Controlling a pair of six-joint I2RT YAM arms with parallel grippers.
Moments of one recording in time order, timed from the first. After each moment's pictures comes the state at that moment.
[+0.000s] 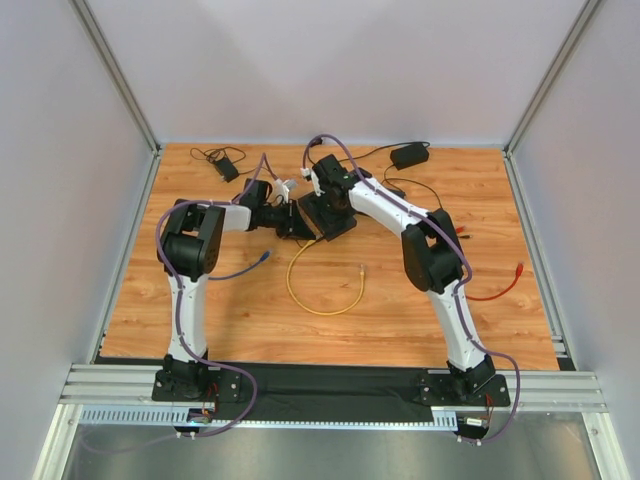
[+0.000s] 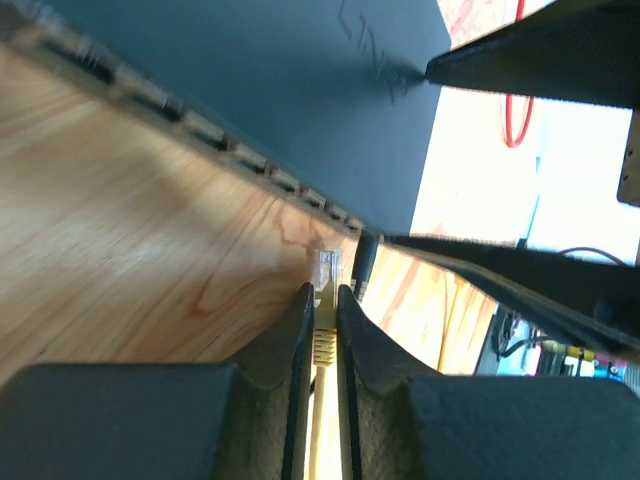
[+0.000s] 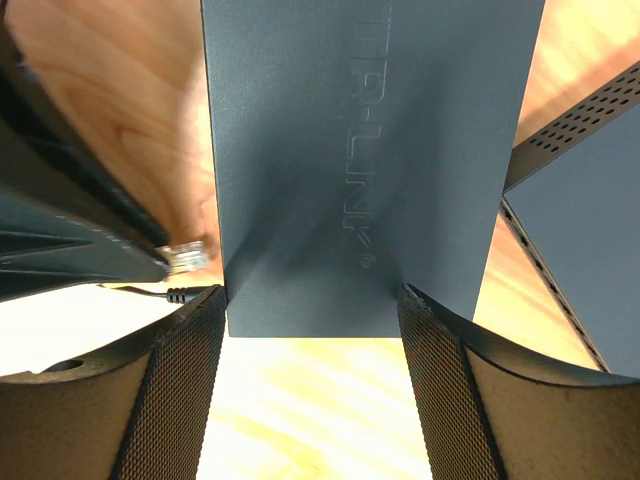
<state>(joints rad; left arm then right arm) -0.26 2.22 1.31 0.05 0.95 -0.41 0.60 2.32 1.99 -0.79 0.03 -0.01</state>
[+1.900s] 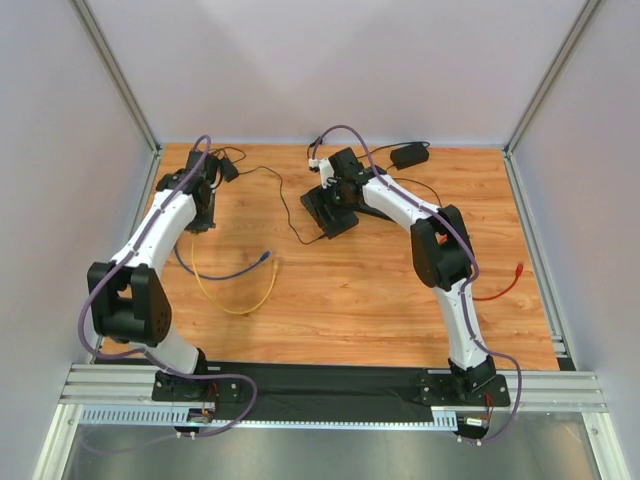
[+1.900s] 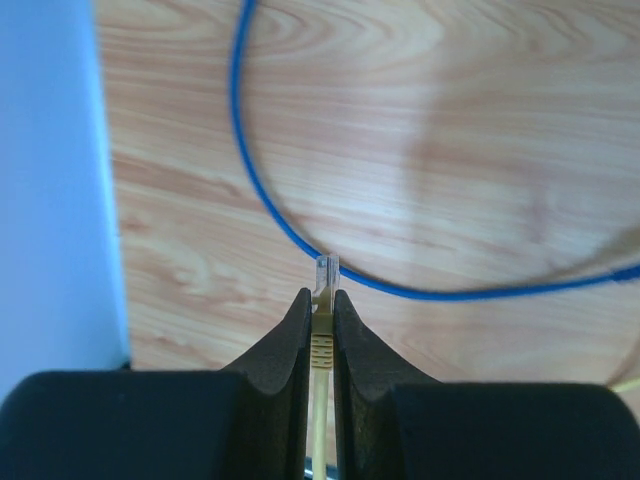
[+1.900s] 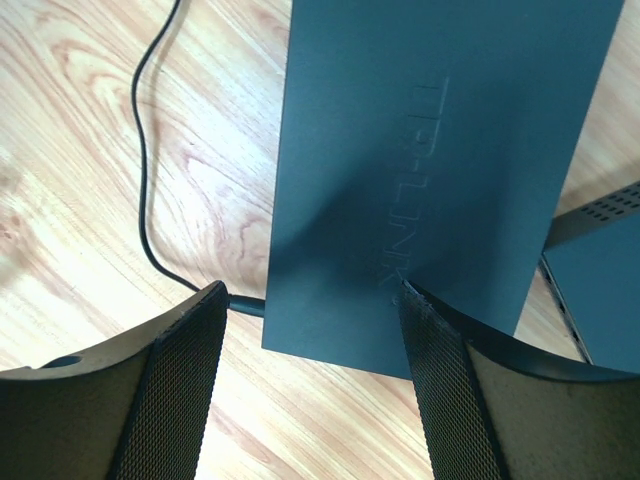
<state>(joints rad) -0.13 1.55 1.32 -0.91 -0.34 -0.10 0.53 2.29 1.92 -0.64 -0.23 -0.05</state>
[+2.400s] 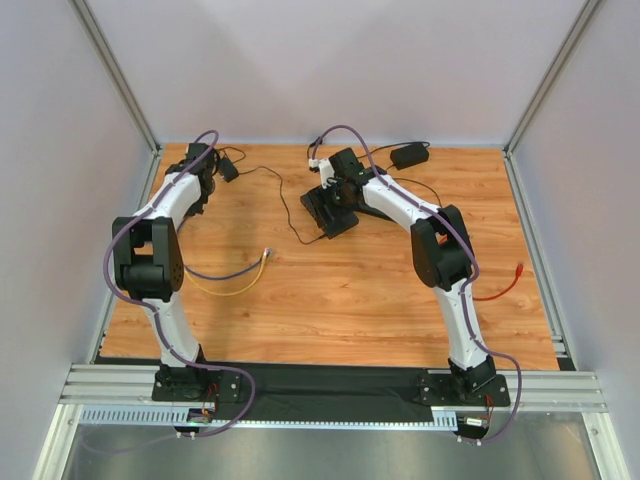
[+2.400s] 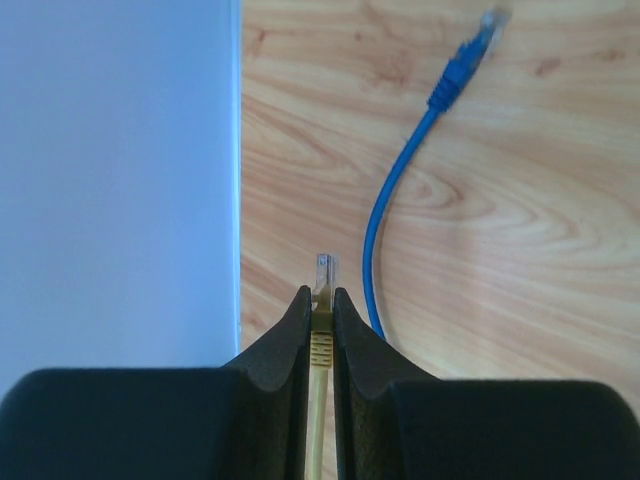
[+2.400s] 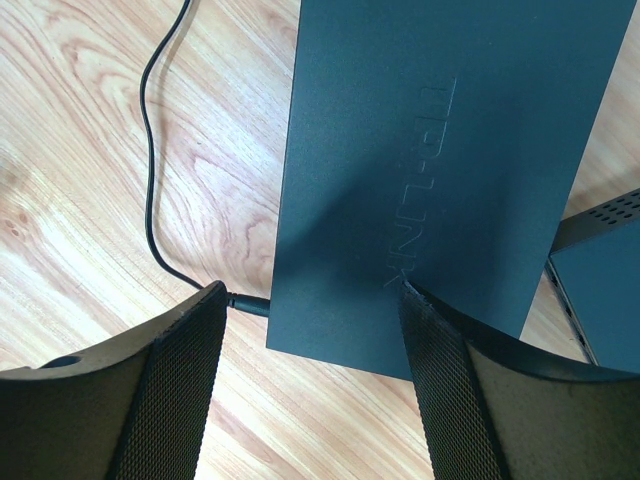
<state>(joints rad) -0.03 1.92 1.51 -0.73 -0.62 0.12 0.53 2.29 1.92 -0.64 -0.25 -0.05</state>
